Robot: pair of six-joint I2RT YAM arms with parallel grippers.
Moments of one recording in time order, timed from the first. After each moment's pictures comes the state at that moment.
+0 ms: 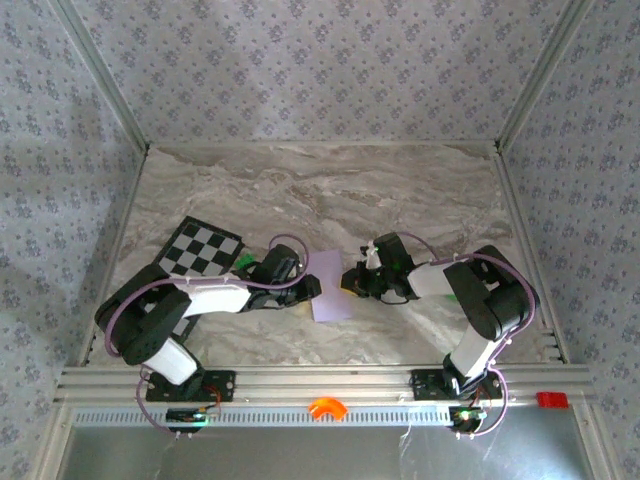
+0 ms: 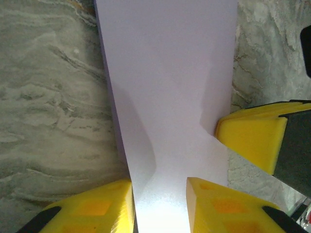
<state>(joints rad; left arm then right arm) -0.81 1.55 0.61 0.10 0.24 -1.04 0.52 1.68 0.56 0.25 -0.63 0.88</state>
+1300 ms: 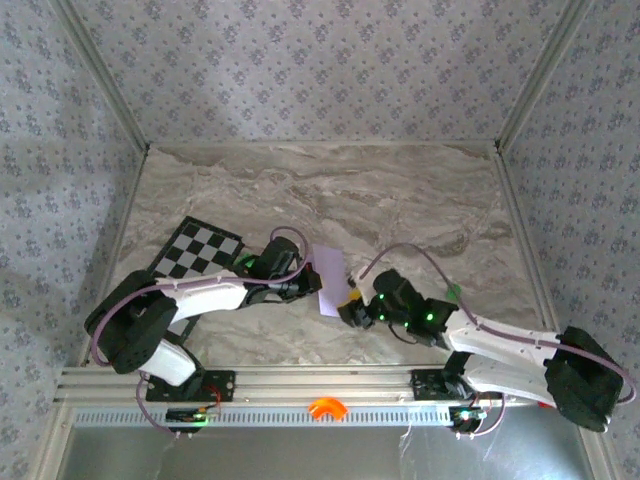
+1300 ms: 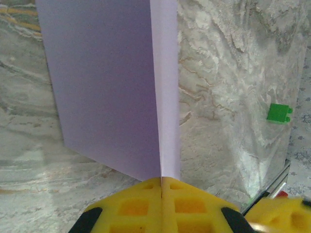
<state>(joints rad) -0.81 1.49 0.67 0.04 0.30 -1.07 0.95 1.02 0.37 0.01 -0.07 0.20</state>
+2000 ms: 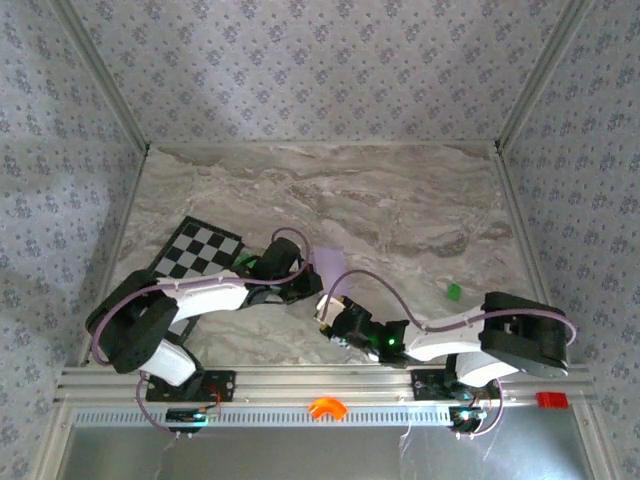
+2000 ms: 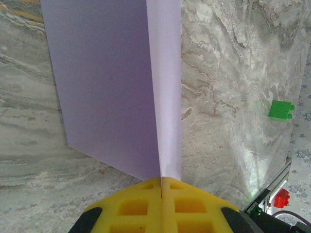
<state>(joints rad) -0.82 1.49 0.67 0.04 0.30 -1.08 1.29 1.41 0.40 0.29 0.50 0.01</state>
